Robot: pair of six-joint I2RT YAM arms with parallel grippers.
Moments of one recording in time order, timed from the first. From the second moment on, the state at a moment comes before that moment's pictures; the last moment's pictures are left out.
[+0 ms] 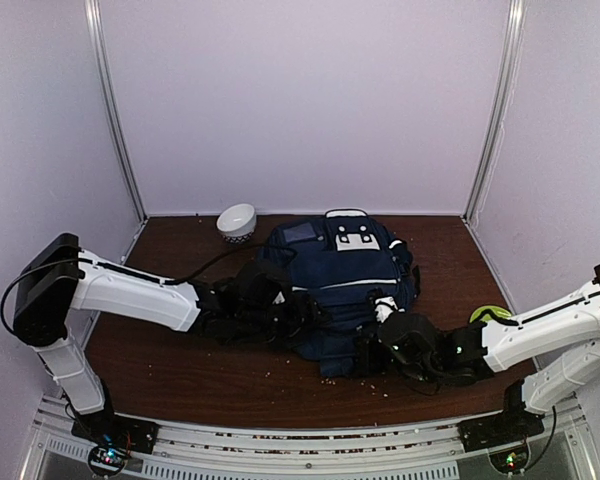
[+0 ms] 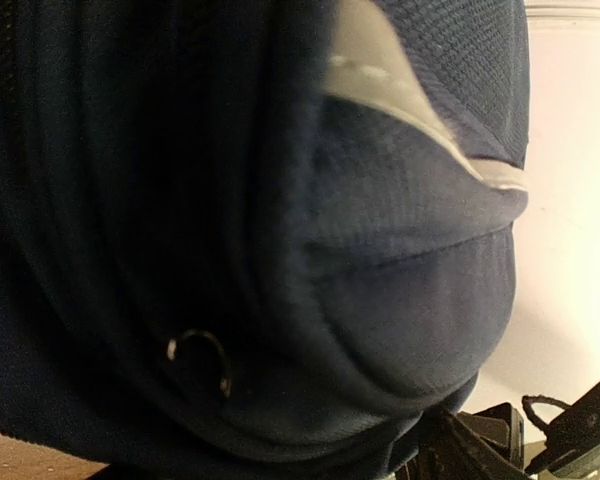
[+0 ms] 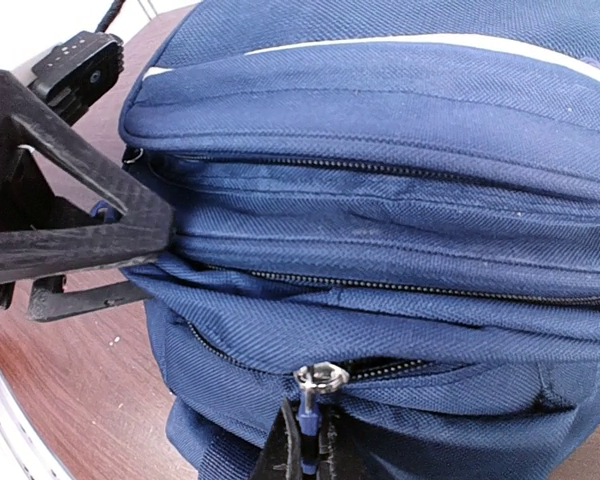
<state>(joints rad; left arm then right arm) -1.05 1.74 0.99 0.10 0.08 -1.35 1.21 1.34 0.56 0.10 0.47 0.72</state>
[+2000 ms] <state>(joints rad) -0.78 1.41 0.97 -0.49 -0.12 -0.44 0.99 1.20 0.46 0.19 0.33 0.95</state>
